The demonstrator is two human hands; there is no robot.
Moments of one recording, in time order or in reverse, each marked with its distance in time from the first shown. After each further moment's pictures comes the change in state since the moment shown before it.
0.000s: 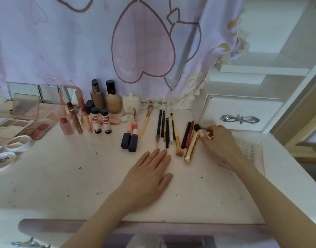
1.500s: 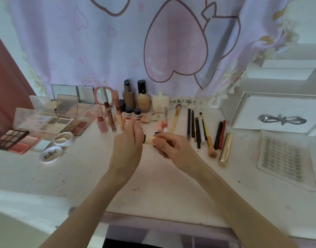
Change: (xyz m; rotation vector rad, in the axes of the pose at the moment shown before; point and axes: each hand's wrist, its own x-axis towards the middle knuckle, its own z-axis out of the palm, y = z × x) left_hand -0.023 -0.065 -0.068 -0.444 0.739 -0.441; right_hand -0.065 -0.158 0.042 1.000 -0.481 -0.374
